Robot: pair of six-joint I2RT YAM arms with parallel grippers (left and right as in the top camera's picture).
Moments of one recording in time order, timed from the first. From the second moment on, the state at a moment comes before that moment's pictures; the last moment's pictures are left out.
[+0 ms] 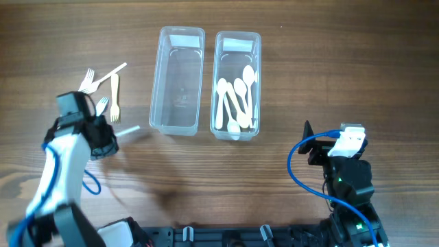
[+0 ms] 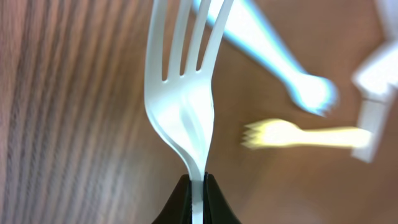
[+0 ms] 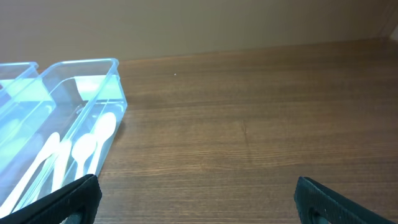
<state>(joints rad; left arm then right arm) 0.31 1.39 0.79 -0.64 0.04 -1.58 0.23 0.37 0.20 -0.13 0.24 0.14</state>
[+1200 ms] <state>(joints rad) -0.05 1.33 0.79 -0.05 0.47 -0.12 0.23 0.37 0.20 -0.13 0.24 0.14</state>
